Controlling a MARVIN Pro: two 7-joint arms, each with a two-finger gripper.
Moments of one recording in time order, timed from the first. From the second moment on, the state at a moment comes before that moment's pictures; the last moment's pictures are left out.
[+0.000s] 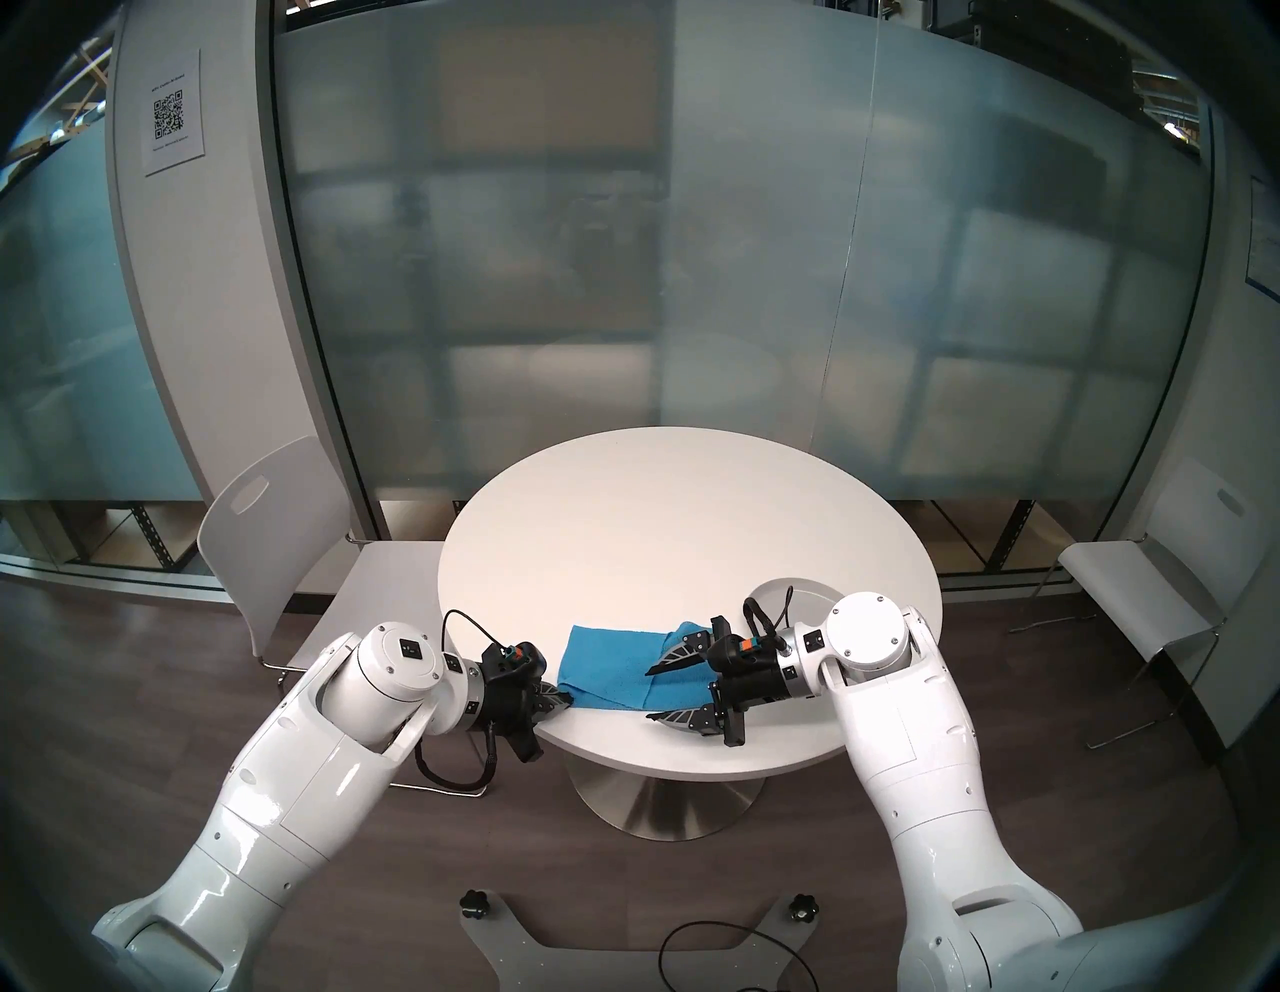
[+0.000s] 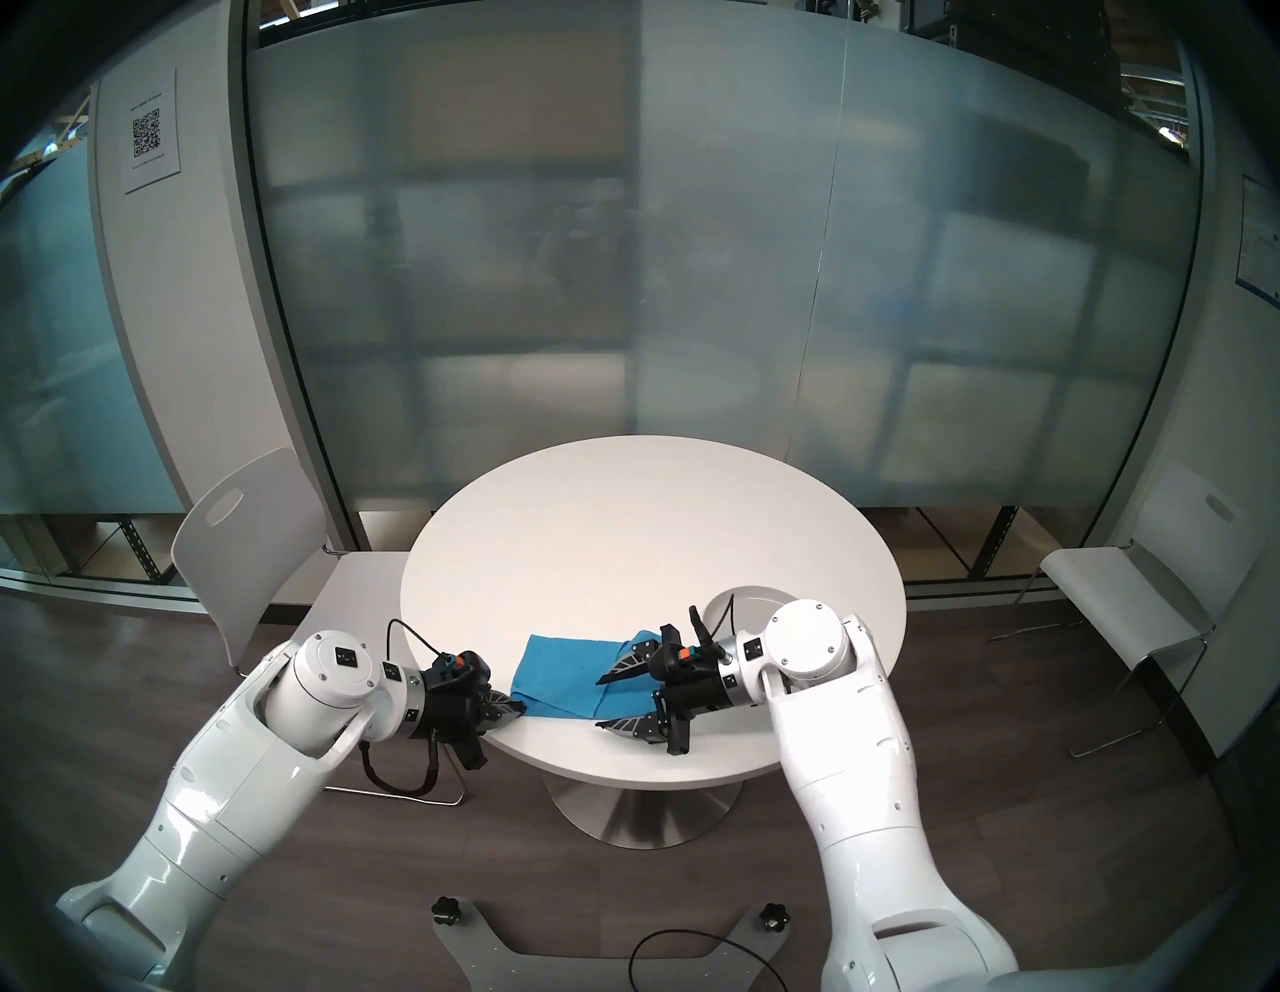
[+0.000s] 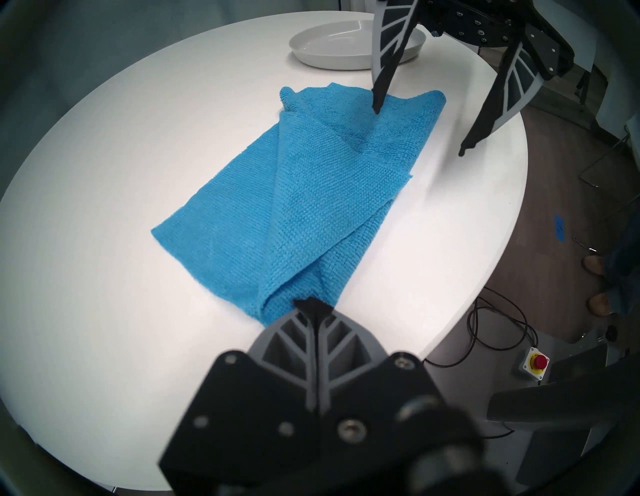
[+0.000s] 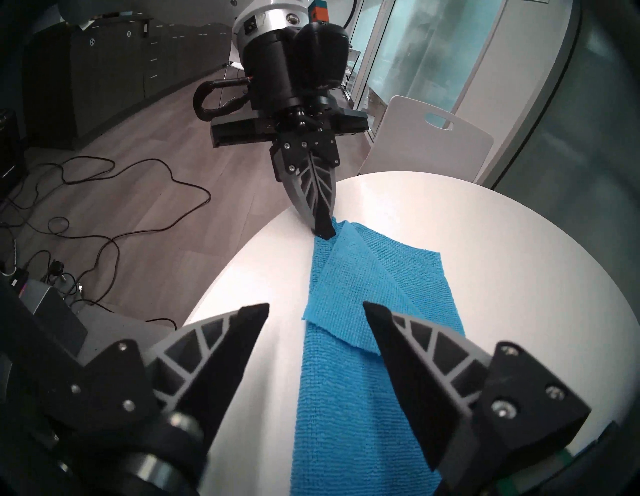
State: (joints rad) left arm 1.52 -1.07 -1.31 -1.65 0.19 0.46 -0.89; right arm -1.29 -1.49 1.56 -1.34 -0.50 -0.23 1.48
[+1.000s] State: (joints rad) left arm 1.53 -1.06 -1.30 -1.67 0.17 0.47 -0.87; right arm -1.28 -1.46 1.48 -1.31 -0.51 -0.25 1.48
